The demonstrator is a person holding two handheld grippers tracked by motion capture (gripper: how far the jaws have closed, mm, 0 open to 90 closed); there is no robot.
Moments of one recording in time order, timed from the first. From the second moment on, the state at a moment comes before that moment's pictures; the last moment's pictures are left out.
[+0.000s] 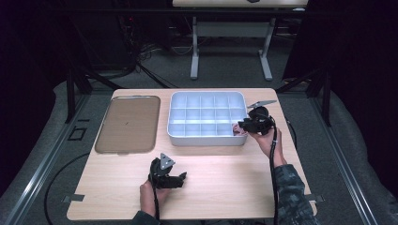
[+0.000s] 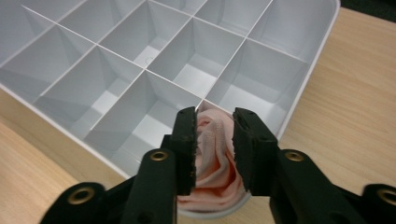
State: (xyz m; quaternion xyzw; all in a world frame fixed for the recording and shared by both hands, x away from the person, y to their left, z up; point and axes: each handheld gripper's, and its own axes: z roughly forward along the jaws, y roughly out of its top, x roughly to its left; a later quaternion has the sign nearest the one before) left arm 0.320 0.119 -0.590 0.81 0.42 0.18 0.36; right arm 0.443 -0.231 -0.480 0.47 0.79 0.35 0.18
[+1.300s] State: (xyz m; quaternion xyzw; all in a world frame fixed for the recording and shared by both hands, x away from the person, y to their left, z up) left arm 0.320 0.119 -0.590 0.81 0.41 0.19 0.36; right arm 0.304 -0.271 -0.561 0.45 0.80 0.34 0.20
